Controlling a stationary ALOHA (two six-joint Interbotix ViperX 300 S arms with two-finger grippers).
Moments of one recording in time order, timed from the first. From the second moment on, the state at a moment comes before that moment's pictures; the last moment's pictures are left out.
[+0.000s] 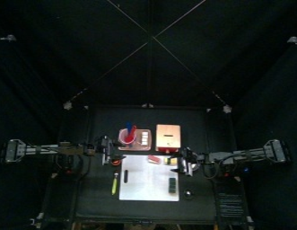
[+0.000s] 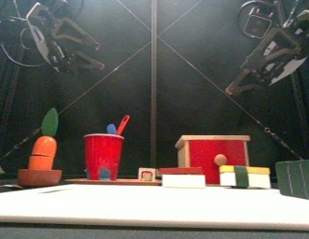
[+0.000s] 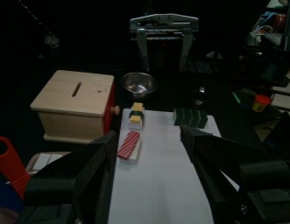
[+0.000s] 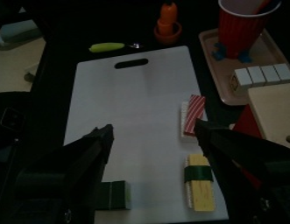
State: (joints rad) left arm 0.17 -0.68 1.04 0.74 -0.22 -0.78; right arm 0.02 -0.66 1.09 0.20 -0.02 -0.05
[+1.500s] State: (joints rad) left arm 0.18 -0.68 1.05 0.77 -0.23 -0.78; right arm -0.35 -0.84 1.21 0.15 0.91 0.81
